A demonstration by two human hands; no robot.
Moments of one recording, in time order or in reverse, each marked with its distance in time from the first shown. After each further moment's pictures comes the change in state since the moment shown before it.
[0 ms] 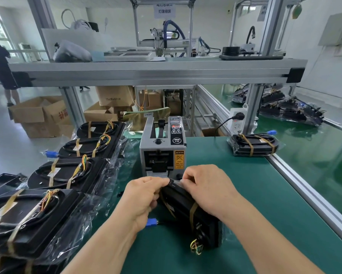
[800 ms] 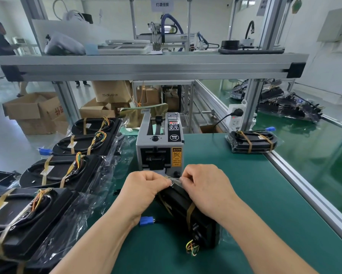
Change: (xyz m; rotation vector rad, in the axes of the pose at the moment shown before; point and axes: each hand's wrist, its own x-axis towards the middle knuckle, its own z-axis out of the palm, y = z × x) left_hand 0.000 0.007 0.001 0.244 -0.031 0.173; right_hand -0.003 -0.001 0.002 -0.012 0.012 0.043
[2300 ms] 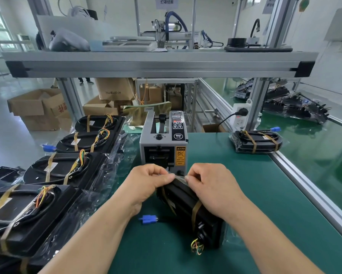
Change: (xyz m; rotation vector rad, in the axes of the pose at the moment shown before) left_hand 0.024 -0.006 -0.007 -0.046 -0.094 -0.048; right_hand 0.000 0.006 -0.003 0.101 -0.021 0.023
